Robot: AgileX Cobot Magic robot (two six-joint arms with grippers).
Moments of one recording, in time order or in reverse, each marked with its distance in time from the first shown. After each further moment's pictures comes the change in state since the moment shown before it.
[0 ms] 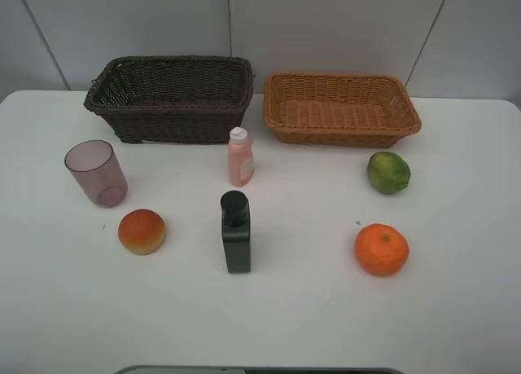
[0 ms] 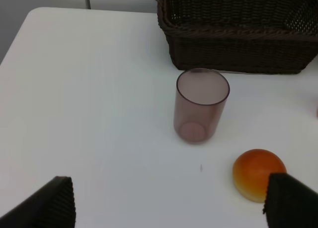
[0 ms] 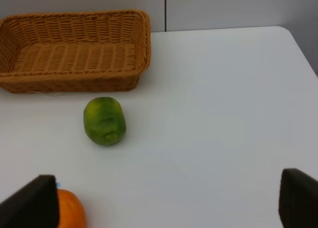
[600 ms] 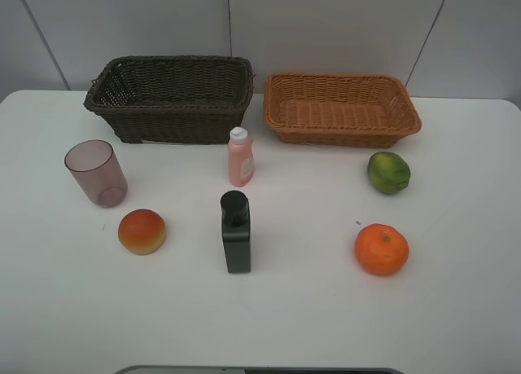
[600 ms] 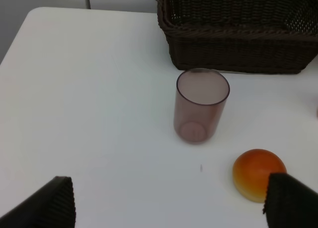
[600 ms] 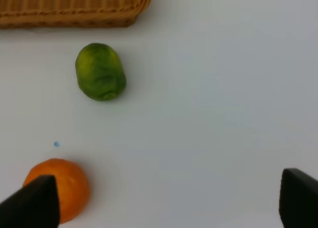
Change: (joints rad) left arm 0.000 0.000 0.000 0.000 0.000 0.000; right arm 0.025 0.665 -0.226 0.000 -0.021 0.000
